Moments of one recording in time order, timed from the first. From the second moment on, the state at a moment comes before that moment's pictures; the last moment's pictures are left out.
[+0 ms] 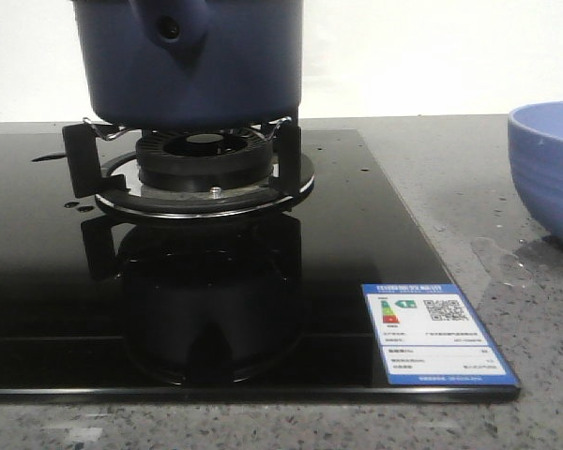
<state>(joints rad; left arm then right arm) 0.00 0.00 0.00 -0.23 0.29 0.23 -0.17 -0.01 0.01 0.05 -0.05 0.08</state>
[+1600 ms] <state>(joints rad) -0.37 0.88 -0.70 -1.50 0.94 1.39 -0.01 0.71 -0.60 1.08 1.08 -0.62</state>
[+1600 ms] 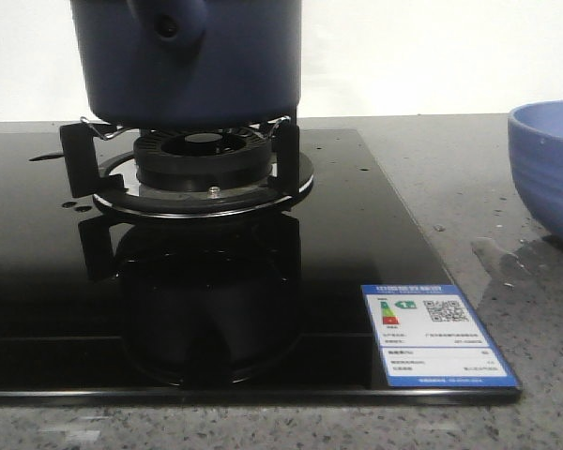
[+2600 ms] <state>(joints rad) -0.11 1.41 -1.15 -1.68 1.05 1.74 -0.01 0.72 -0.68 1.22 0.89 -1.00</state>
